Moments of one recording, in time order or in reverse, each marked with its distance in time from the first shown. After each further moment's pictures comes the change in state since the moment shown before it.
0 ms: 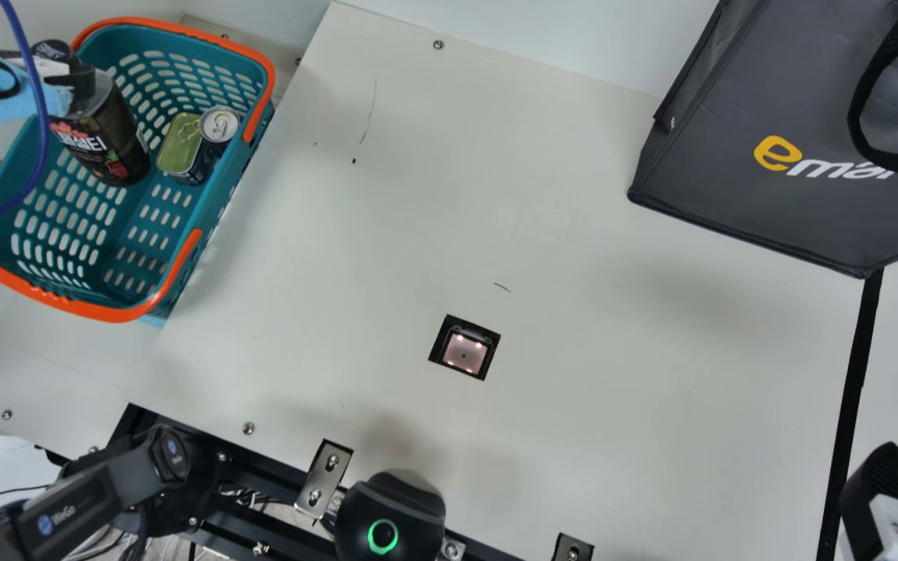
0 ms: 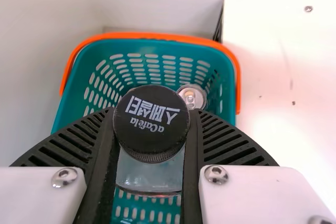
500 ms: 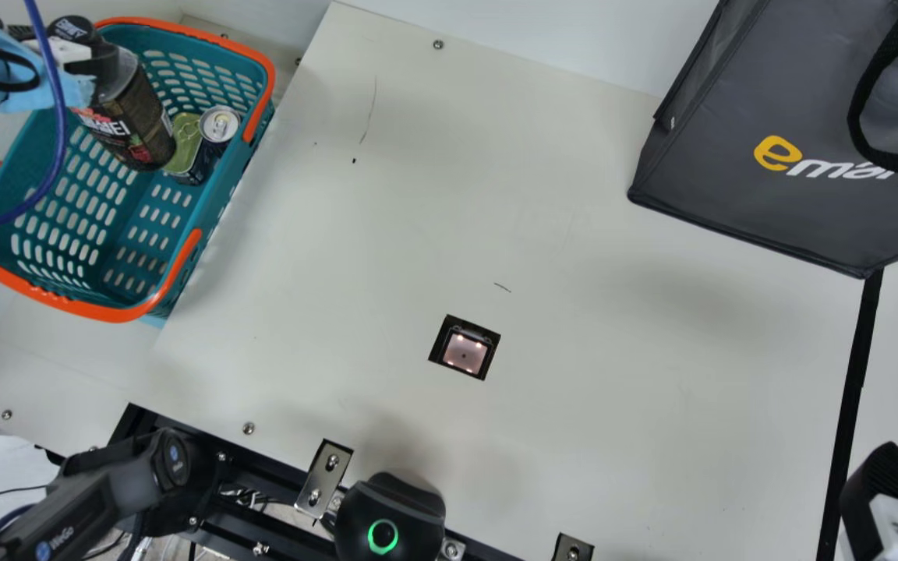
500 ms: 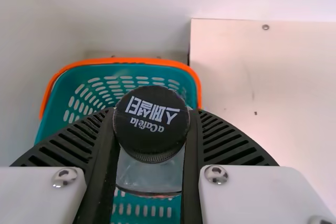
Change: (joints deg) left arm -8.3 -5.1 -1.6 2.5 1.3 -6.8; right arm 0.0 0.0 0.0 0.0 0.0 0.0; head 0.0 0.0
